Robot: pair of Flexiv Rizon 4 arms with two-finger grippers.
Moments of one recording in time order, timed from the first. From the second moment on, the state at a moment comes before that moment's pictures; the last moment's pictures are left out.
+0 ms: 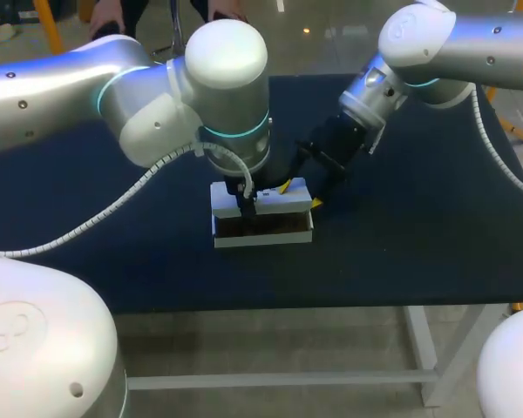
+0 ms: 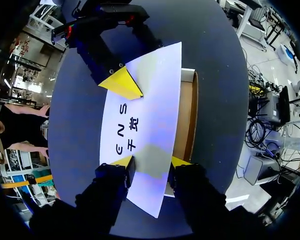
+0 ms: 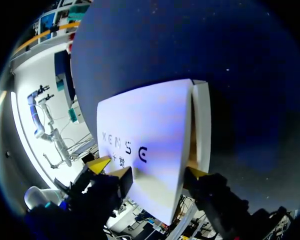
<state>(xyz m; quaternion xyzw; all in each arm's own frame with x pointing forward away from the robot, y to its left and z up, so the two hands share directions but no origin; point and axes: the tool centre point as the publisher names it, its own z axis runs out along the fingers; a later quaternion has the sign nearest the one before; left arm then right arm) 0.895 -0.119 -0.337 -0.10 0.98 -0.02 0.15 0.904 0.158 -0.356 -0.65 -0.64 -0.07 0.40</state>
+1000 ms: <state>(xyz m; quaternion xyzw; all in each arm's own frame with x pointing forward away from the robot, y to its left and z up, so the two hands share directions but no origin) 0.885 -0.116 -0.351 -0.10 0.99 -0.03 0.13 0.895 0.140 -0.350 -0.66 -0.63 -0.08 0.39</state>
